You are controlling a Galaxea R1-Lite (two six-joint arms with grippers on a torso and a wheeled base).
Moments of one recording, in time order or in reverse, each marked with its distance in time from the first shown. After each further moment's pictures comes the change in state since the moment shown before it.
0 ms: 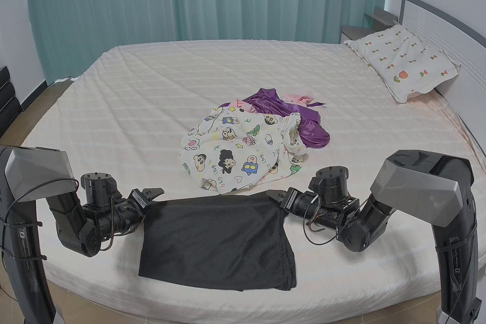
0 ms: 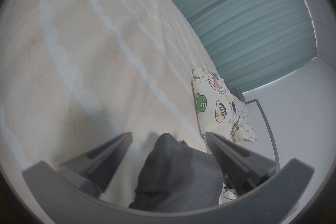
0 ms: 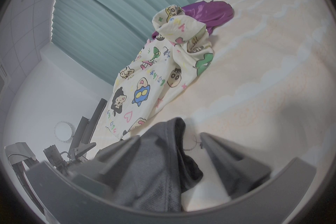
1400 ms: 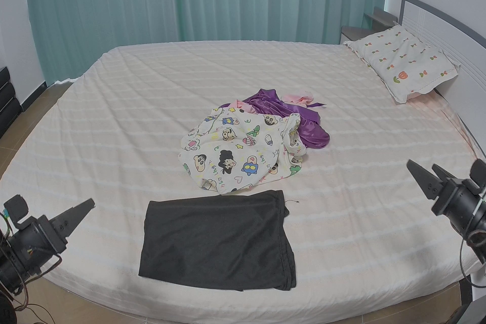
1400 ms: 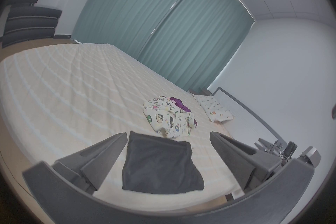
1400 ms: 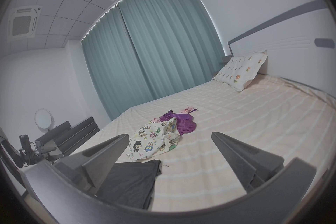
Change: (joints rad) left arm 0.084 -1.204 0.502 0.358 -0.092 0.397; right arm -0.111 -1.220 0.842 -0.014 -0.247 -0.432
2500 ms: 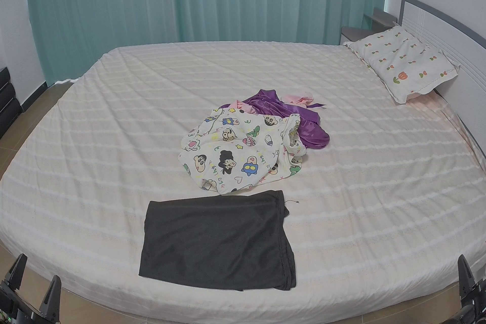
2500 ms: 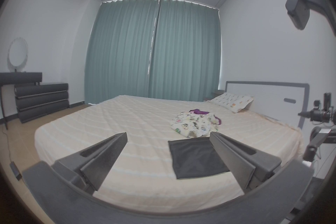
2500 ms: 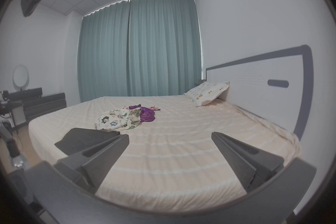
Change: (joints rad) left arm -0.019 -1.037 0.035 0.784 0.269 0.450; right arm -0.389 -1.179 0.130 1.005 0.130 -0.333
